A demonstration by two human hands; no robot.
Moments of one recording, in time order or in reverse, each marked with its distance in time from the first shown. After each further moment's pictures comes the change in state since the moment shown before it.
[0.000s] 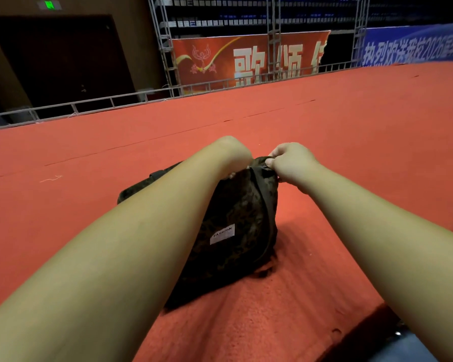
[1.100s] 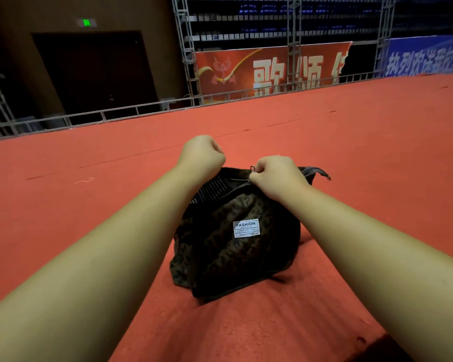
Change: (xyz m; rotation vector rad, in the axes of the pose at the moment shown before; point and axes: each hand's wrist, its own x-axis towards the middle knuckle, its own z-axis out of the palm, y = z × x) left_hand -0.058 -0.089 -0.003 -0.594 0.369 -0.387; right_hand -0.038 -0.061 0.051 -0.357 0.011 -0.268
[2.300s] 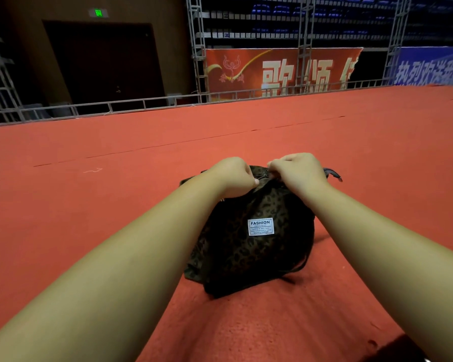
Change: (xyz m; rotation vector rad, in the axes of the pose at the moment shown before) left_hand -0.020 -0.010 0.013 0.184 -0.321 0.109; right_hand -0.008 -0.011 -0.009 0.436 0.074 0.224
